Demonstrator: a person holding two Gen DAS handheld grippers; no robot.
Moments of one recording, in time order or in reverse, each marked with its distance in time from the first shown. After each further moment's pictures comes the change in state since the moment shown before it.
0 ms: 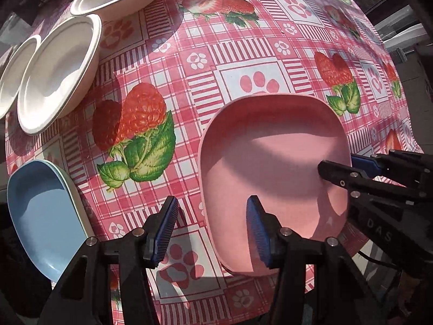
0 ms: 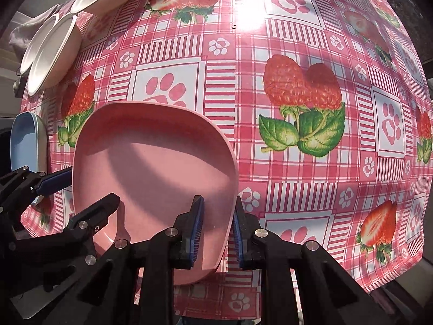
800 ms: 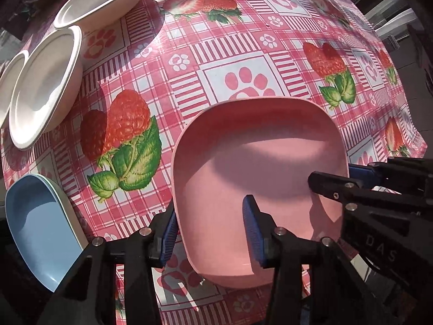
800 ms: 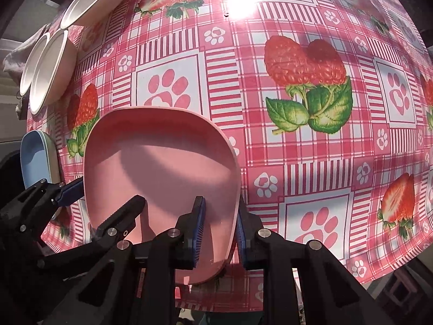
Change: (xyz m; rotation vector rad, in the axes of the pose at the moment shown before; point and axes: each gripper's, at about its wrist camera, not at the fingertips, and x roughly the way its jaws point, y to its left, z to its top) left arm 0.025 -0.047 -0.003 0.077 -0.015 0.007; right arm 0.014 -0.020 0.013 0.127 0.056 0.081
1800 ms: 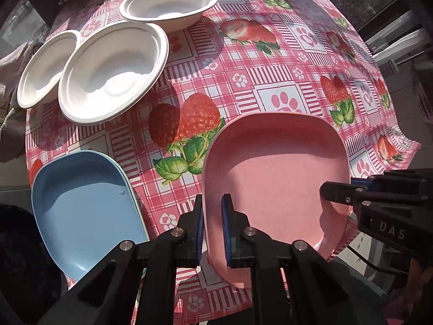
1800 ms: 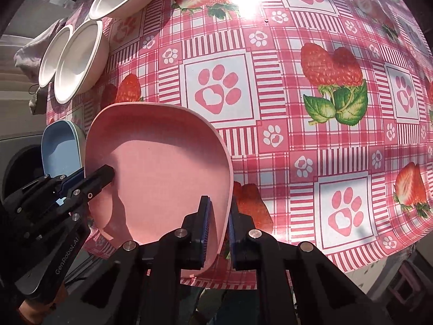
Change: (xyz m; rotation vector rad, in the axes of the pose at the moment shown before) left arm -0.071 0.090 -0.037 -0.085 -0.072 -0.050; right arm -0.025 0.040 -0.013 -0.004 0.053 0.044
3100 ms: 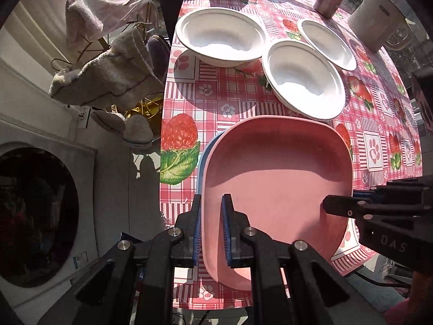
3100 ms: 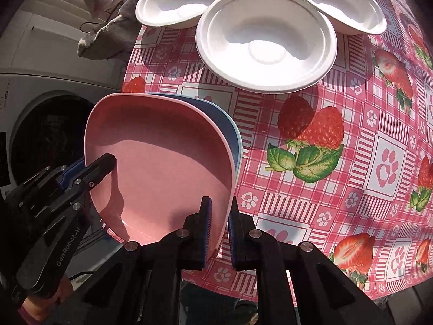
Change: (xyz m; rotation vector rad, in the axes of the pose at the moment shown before) left arm -0.032 0.160 -0.044 -0.268 -0.086 0.132; right arm -0.019 0.232 -0.004 -0.309 0.046 0.026
